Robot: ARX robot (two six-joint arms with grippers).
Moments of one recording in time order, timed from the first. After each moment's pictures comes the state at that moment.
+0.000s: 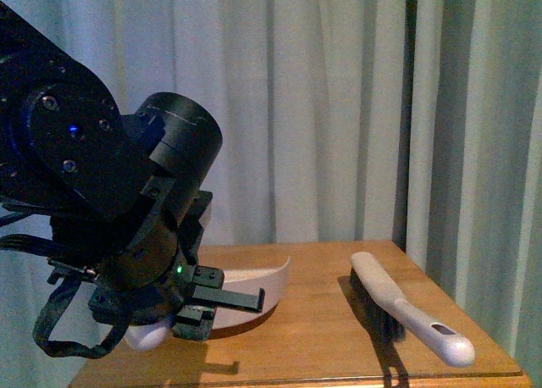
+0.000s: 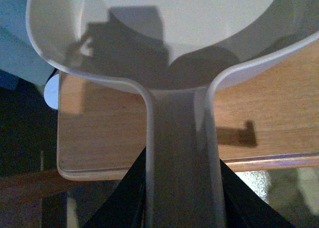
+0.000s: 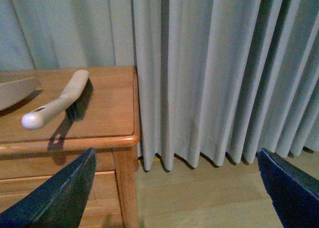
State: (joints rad) left arm -0.43 1.86 1.34 -0.31 -0.31 -0.13; right arm 0.00 0.00 0.02 0.00 0.00 0.00
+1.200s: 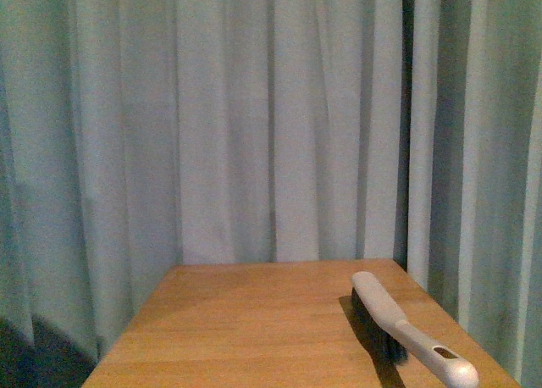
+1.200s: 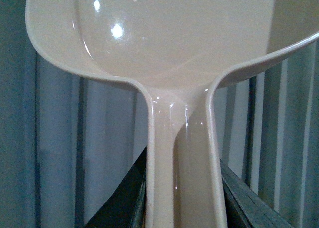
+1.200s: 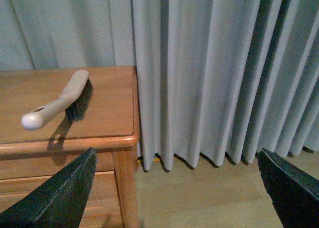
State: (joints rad) left arm -0.15 0.33 0.36 0.43 0.07 -0.01; right arm 0.00 0.00 0.02 0.00 0.00 0.00
